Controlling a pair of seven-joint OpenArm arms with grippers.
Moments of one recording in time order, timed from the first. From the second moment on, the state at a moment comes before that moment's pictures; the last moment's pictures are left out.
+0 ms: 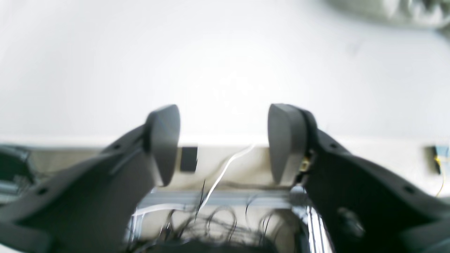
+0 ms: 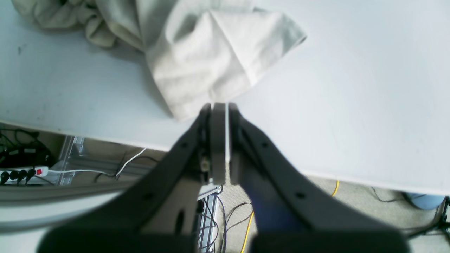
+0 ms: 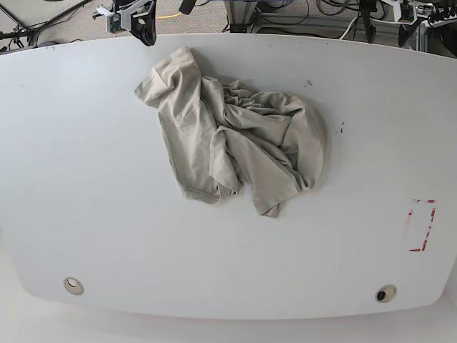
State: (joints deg) left arm 66.7 -12.9 -16.8 111.2 -13.9 -5.6 -13.8; right arm -57.7 3.2 13.3 113.9 12.2 23.2 -3.8
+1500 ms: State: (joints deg) left arm 56.7 -2.5 -14.6 110.9 -6.1 -5.8 -13.4; right arm 9.8 10.2 8.2 80.5 9.8 40.5 -47.5
